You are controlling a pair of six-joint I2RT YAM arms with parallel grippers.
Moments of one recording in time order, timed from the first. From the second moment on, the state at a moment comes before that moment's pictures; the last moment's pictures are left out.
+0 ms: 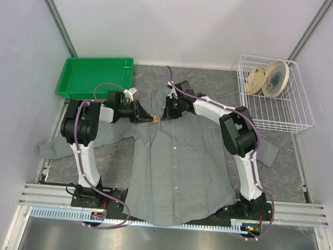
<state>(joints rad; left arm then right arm) -0.07 2.03 0.98 0.32 0.99 -0.57 0.58 2.24 1.67 -0.32 -0.41 0.49</state>
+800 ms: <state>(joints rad) -0.07 2.04 0.97 0.28 0.96 -0.57 0.62 2.24 1.74 -0.38 -0.39 0.46</state>
